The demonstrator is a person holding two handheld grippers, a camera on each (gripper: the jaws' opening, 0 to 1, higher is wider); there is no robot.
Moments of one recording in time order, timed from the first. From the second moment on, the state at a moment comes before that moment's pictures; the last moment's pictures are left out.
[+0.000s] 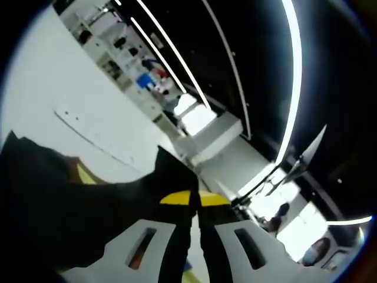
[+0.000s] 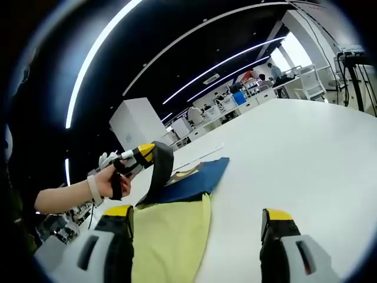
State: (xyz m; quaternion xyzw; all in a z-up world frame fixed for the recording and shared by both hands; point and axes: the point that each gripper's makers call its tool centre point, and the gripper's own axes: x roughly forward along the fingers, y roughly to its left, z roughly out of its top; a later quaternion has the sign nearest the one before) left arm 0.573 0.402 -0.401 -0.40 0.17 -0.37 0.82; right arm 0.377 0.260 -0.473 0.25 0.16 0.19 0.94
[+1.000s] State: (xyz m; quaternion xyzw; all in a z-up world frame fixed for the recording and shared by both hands) left arm 0.530 0.335 -0.496 -0.36 0.30 -0.39 0.80; right arm 0.371 0.243 -0.486 0.27 0.16 0.17 0.93
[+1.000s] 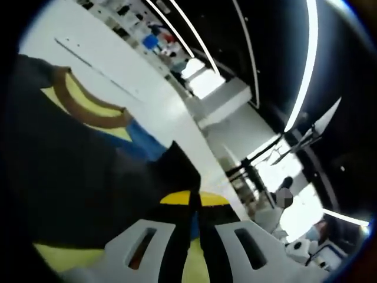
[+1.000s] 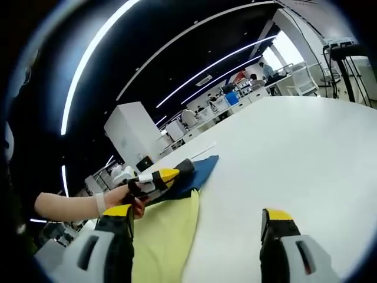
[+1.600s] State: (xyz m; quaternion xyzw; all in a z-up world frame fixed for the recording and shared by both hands) left arm 0.522 0.327 -0.505 -0.30 0.29 -0.44 0.80; right arm 0.374 0.245 -0.490 0.27 0.17 0.17 0.93
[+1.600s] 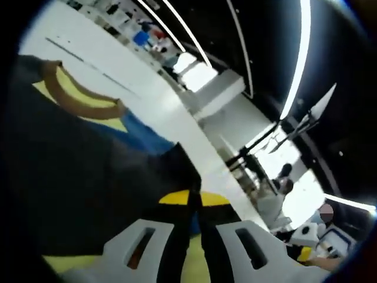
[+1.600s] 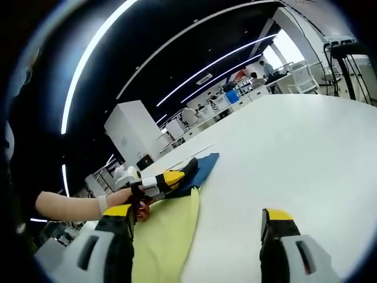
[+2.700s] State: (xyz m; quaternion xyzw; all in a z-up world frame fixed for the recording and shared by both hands) left arm 0.481 0.355 -0.475 -0.12 0.21 -0.55 0.80; right arm 0.382 0.258 -0.480 0.25 0.17 0.19 0.93
